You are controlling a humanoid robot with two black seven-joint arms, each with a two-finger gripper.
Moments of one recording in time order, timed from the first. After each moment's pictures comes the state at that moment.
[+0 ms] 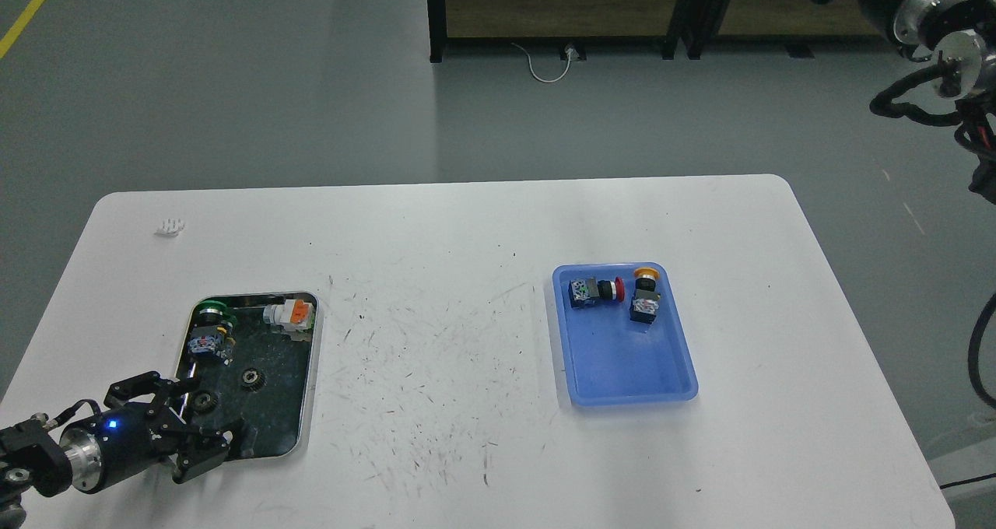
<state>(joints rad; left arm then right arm) -0.38 0.75 -0.24 -1.06 0.69 -0.18 -0.26 1.21 -0.59 0.50 0.55 -0.33 0.06 -0.05</state>
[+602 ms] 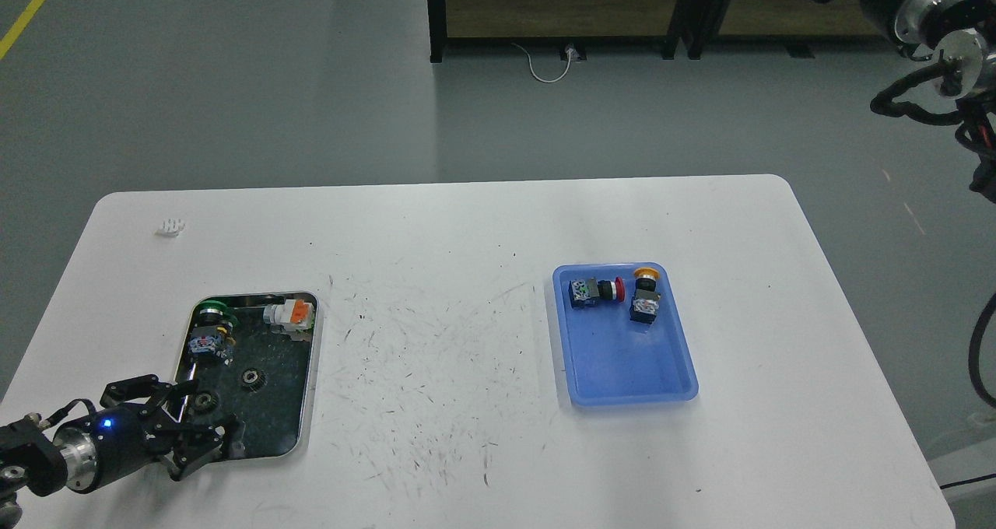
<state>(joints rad) -0.38 0.76 -0.25 -1.05 0.69 -0.18 -0.21 1.21 -0.59 0.50 0.55 -0.33 0.06 -0.05</state>
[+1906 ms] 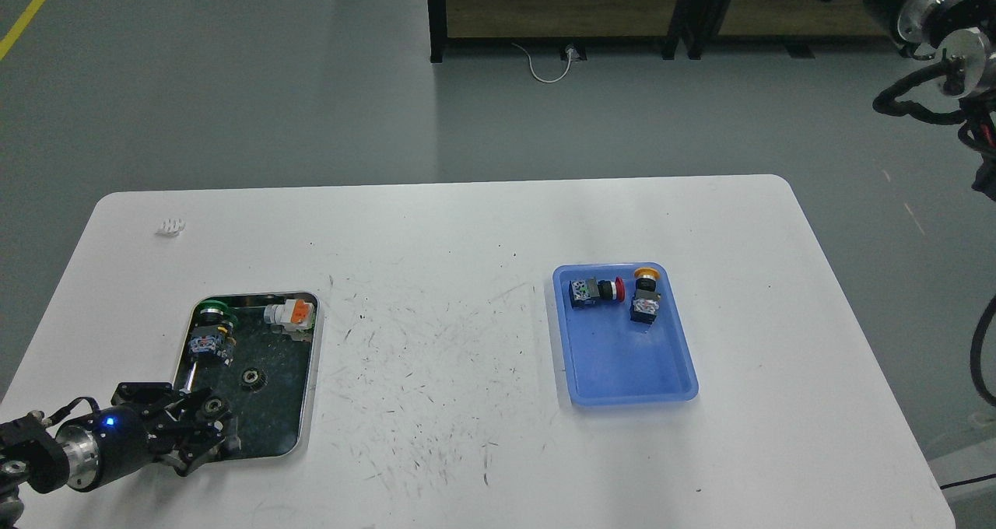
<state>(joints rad) -0.39 0.75 -0.25 -1.06 0.68 -0.19 -0.18 1.21 -0.59 0.50 0.55 -0.33 0.06 -0.05</state>
